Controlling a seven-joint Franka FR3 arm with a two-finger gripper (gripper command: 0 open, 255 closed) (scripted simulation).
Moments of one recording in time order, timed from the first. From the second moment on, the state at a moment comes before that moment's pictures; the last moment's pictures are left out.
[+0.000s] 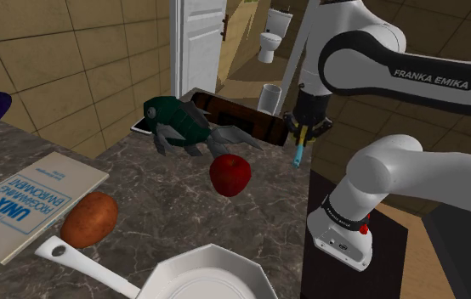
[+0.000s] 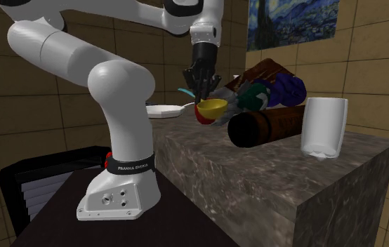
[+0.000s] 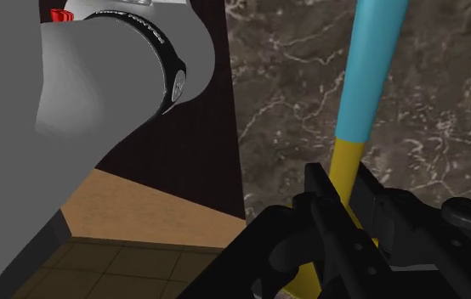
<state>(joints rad) -0.26 -1.15 0.44 -2.82 0.26 1.59 1.11</state>
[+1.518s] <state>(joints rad) -0.58 -0.31 0.64 -2.21 0.06 1.83 1.23</state>
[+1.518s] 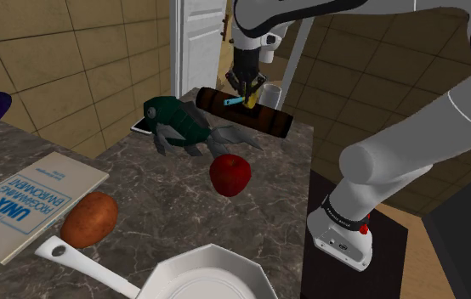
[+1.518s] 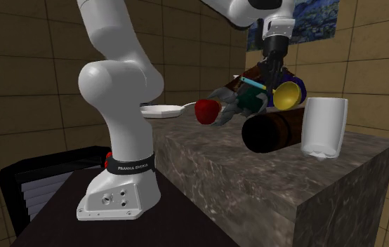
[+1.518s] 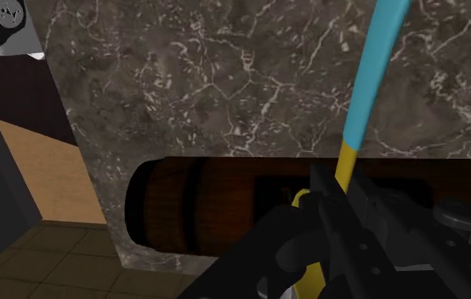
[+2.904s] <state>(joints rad) -0.37 0.62 0.64 -1.22 -0.45 1.57 1.47</state>
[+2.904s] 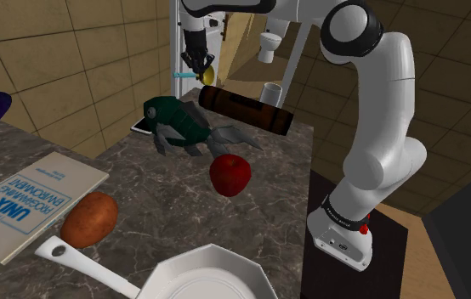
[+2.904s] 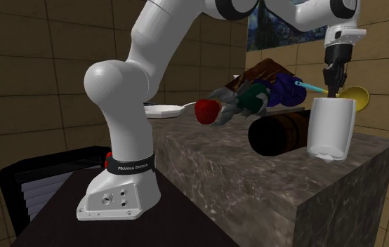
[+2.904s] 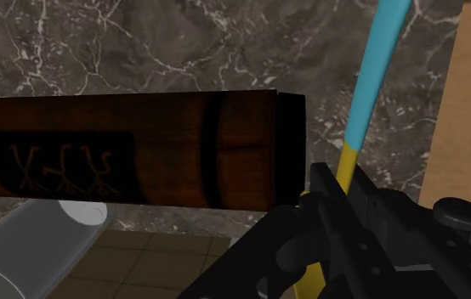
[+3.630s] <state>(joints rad) -0.39 0.64 0.64 -1.33 -0.47 1.70 1.49</state>
